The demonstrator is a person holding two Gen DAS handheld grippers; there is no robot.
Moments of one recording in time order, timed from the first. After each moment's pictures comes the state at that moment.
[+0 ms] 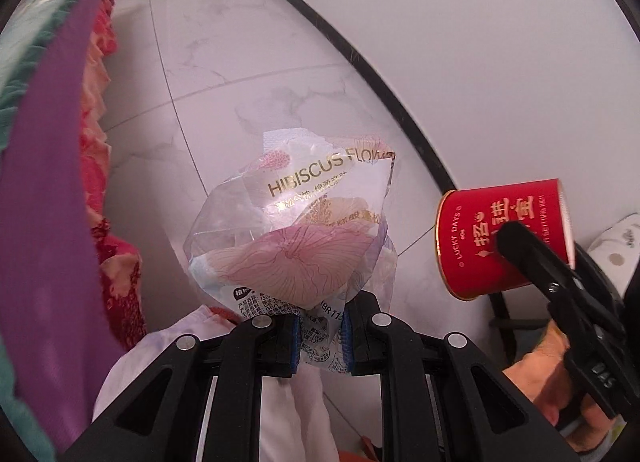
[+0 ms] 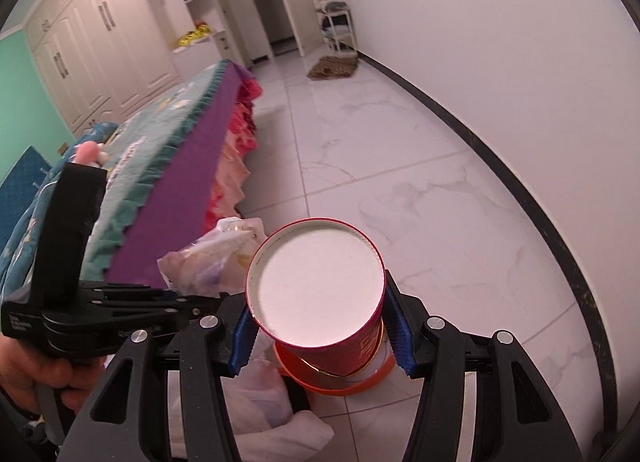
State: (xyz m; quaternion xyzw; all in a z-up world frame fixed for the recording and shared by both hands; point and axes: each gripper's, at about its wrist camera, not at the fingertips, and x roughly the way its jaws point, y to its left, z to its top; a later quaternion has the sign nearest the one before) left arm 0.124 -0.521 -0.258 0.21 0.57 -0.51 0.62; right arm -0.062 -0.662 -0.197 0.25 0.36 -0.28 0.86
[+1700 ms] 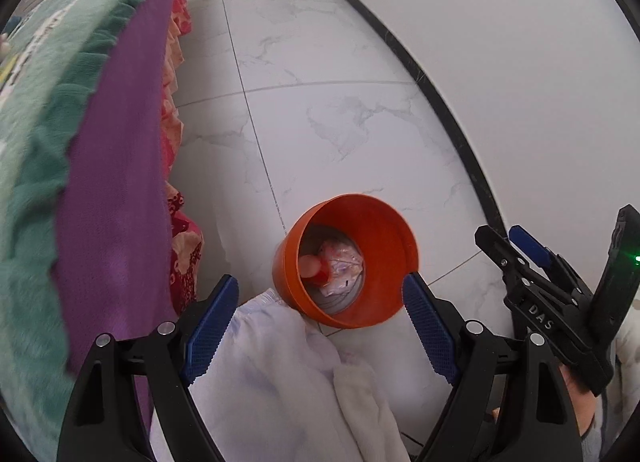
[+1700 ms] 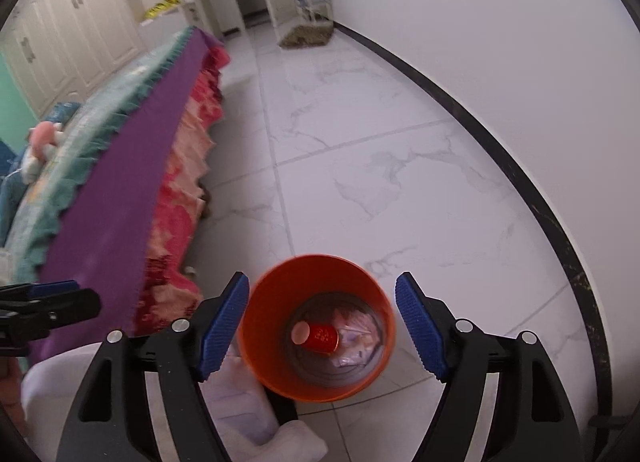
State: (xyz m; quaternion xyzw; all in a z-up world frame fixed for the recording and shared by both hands) left arm 0.155 -0.465 -0.227 0.17 0.57 -0.42 0.69; right arm -0.005 -0.668 -0.252 0.25 0.40 -0.30 0.83
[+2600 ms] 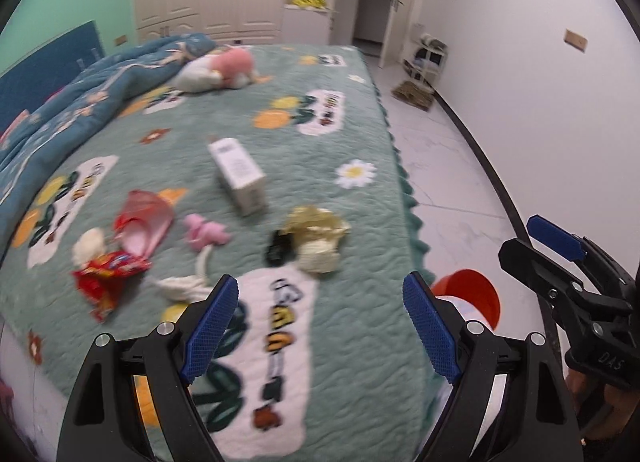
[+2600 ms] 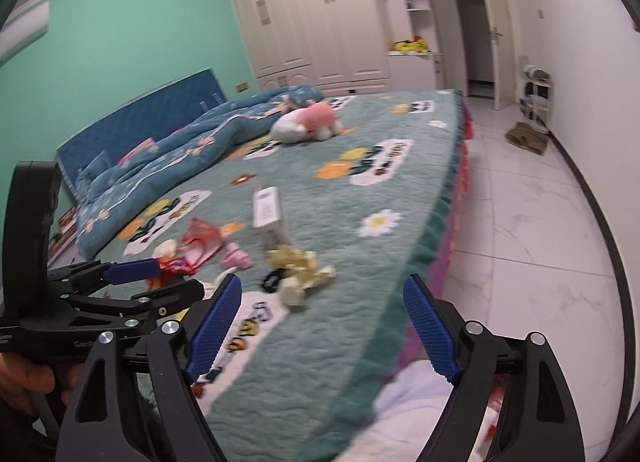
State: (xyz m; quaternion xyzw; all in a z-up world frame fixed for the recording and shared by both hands) left arm 0.130 -0.148 -0.063 0.06 0.42 -0.23 0.88; right arm 0.074 -0.361 -0.057 0.11 0.31 0.03 0.94
